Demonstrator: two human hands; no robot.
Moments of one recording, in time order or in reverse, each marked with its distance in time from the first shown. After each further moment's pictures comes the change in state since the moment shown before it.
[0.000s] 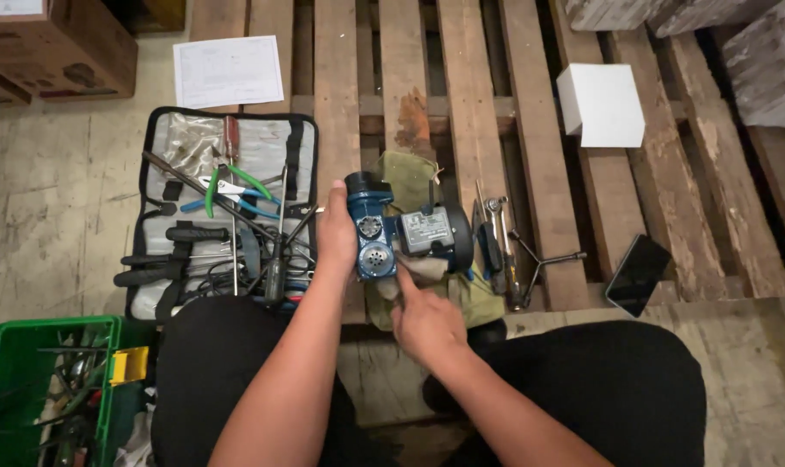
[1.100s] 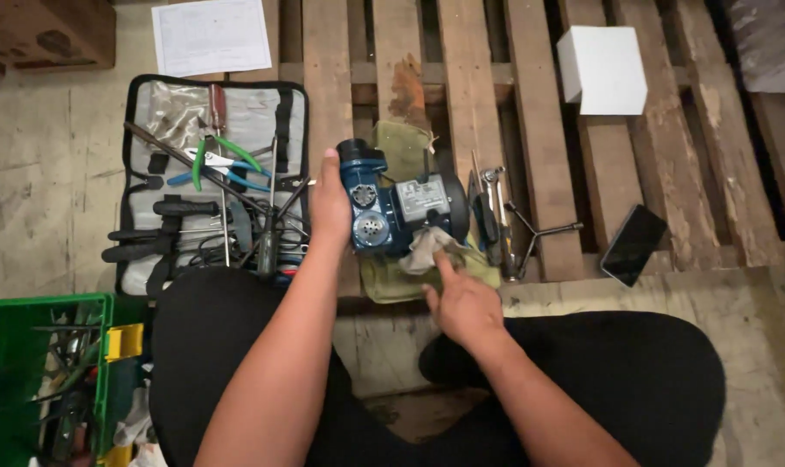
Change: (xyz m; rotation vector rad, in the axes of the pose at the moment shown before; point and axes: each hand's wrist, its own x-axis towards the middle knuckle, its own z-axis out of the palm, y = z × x) left_hand 0.015 -0.021 -0.004 0.025 0.013 0.091; right_hand -0.012 0.058 0.016 -0.114 -0.083 0.123
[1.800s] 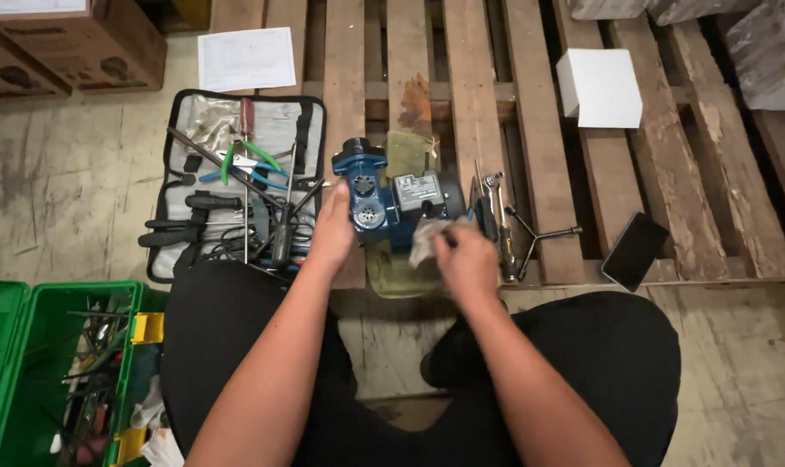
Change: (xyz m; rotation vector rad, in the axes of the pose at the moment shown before) left_hand -0.009 -0.044 -0.039 0.201 -0.215 0.289; right_hand 0.063 0.030 0.029 0.365 0.851 -0.167
